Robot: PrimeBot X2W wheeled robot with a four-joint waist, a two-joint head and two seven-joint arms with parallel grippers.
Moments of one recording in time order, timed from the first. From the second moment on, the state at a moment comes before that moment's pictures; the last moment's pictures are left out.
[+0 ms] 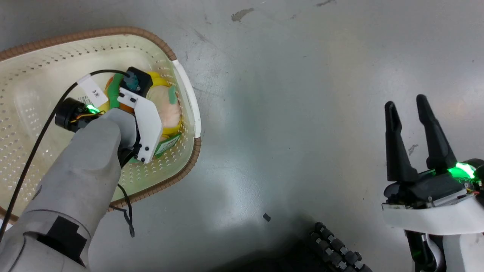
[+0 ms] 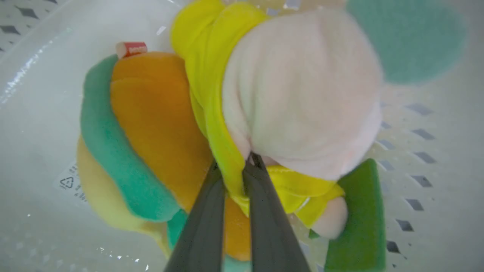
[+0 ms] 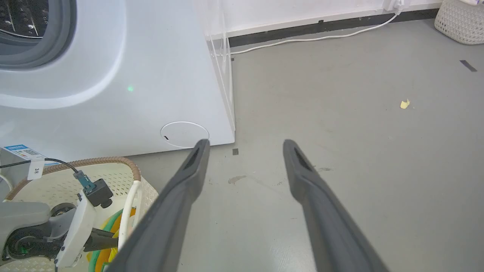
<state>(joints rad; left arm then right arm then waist) -1.10 0.29 -0.84 1.22 -0.53 -0.14 0.22 -0.19 -0.05 0.04 -0.18 0.35 0.13 -0.25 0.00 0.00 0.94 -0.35</state>
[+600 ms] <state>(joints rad) -0.90 0.20 -0.83 1.26 -0.60 -0.13 0.00 -0.16 -0.05 -0.02 -0.10 0.24 0.13 -0.26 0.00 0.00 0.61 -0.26</state>
